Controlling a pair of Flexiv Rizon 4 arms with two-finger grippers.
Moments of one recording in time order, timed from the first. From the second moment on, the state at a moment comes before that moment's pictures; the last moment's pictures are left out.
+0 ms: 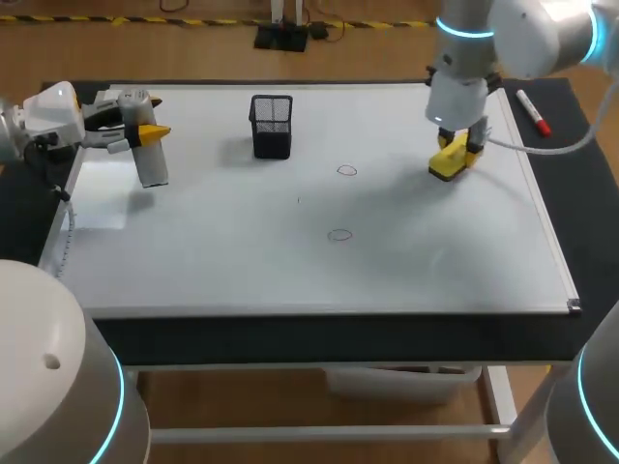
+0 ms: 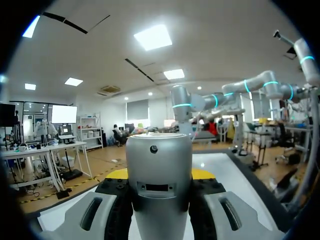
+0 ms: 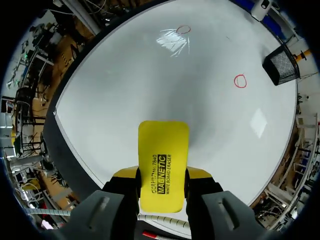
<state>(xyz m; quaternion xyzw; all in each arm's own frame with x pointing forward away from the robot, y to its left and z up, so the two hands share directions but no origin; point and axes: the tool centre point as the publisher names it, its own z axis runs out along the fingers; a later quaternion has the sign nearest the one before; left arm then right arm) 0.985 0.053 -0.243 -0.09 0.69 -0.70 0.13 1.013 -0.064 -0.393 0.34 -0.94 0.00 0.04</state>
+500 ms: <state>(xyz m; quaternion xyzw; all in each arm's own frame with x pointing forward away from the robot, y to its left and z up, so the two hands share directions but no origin) 0.985 0.053 -0.243 -0.09 0.69 -0.70 0.13 1.008 -0.103 -0.402 0.30 -0.95 -0.02 0.03</state>
